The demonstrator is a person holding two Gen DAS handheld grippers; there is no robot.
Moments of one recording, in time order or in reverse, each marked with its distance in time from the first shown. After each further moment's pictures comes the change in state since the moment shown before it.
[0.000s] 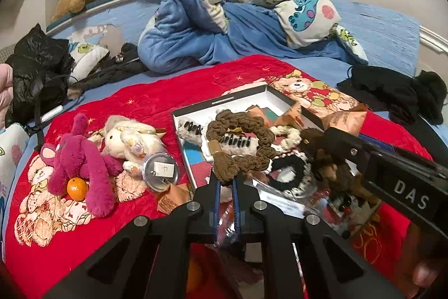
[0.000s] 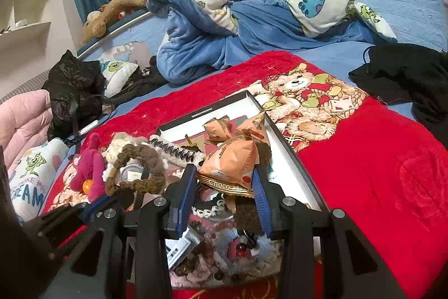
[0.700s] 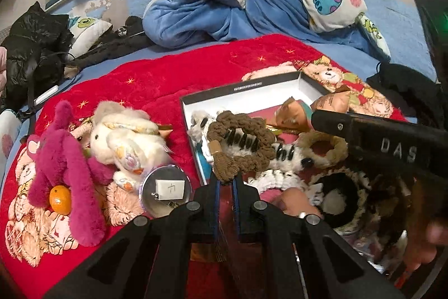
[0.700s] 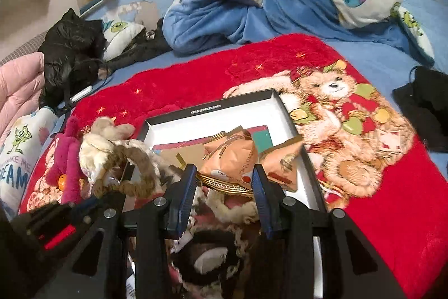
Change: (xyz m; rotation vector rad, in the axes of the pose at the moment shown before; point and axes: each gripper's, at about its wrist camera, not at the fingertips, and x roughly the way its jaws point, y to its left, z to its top) left arm 0.080 0.030 0.019 -0.048 0.118 0.035; right arm 0.110 0.014 0.055 -0.138 0.207 0.025
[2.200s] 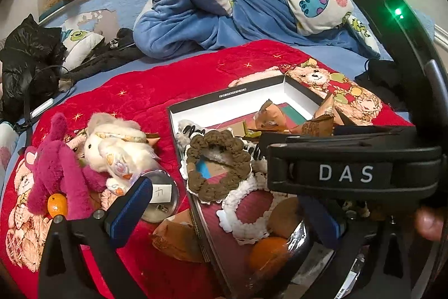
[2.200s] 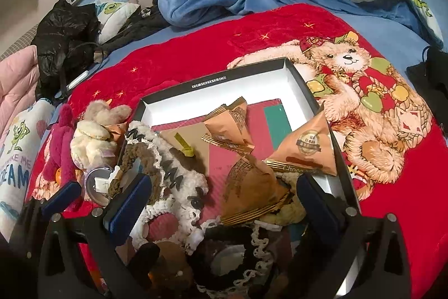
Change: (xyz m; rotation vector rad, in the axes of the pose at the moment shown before) left arm -0.010 -0.018 -0.002 0.052 -0.052 -0.036; right arm 0.026 0.006 -0.003 0.020 0.125 0.007
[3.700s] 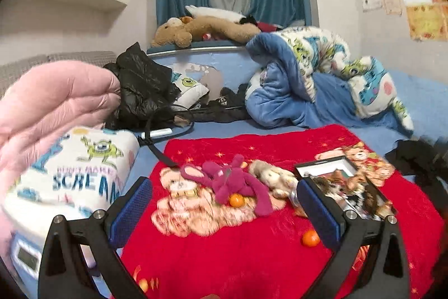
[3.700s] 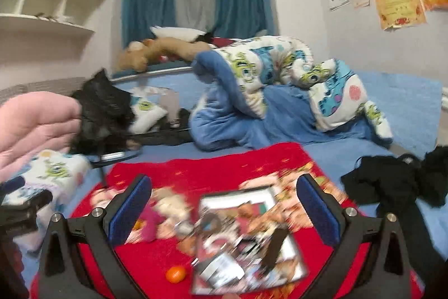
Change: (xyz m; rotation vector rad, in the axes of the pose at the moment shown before) left arm -0.338 0.151 -0.068 -0.210 -0.323 0.305; right arm -0.295 0.097 -0.084 -0.141 -0.612 -0.047
